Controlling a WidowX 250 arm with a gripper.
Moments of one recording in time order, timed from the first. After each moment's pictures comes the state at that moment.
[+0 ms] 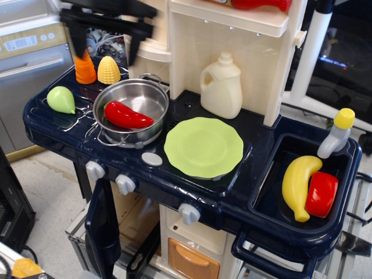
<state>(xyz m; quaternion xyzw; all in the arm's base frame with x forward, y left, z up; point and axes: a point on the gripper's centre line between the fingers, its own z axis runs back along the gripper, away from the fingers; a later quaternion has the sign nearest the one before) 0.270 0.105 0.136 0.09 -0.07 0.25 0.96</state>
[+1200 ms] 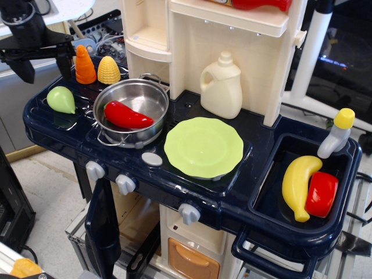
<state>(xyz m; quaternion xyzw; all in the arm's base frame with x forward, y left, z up) 0.293 0.227 0.051 0.02 -0.14 0.31 0.94</state>
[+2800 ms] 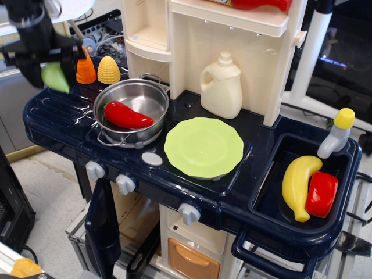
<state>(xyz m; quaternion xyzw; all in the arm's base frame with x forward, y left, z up) 0.278 0.191 0.075 0.03 -0.11 0.33 0.94</state>
